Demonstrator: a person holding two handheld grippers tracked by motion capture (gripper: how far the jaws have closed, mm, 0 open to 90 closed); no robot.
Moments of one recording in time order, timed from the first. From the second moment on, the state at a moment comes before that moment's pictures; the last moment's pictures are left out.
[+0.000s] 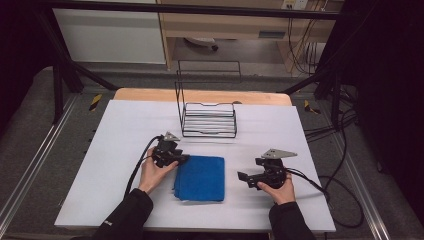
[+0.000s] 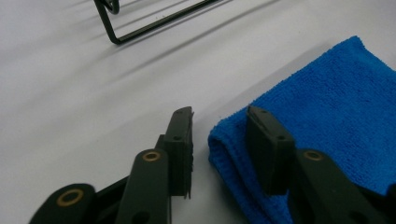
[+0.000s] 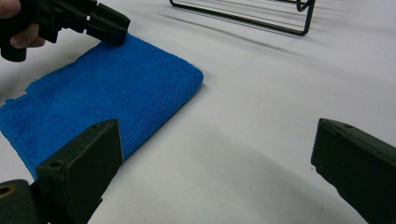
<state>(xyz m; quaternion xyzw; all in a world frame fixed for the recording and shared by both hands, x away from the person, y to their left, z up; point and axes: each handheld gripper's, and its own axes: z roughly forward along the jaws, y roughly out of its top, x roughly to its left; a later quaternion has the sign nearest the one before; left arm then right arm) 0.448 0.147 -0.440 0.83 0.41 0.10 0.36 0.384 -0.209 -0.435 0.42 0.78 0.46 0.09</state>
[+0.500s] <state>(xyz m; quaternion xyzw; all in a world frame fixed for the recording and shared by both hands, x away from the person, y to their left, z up) 0.443 0.141 -0.445 0.84 0.40 0.09 0.36 0.389 -0.204 -0.433 0.43 0.78 0.46 0.09</state>
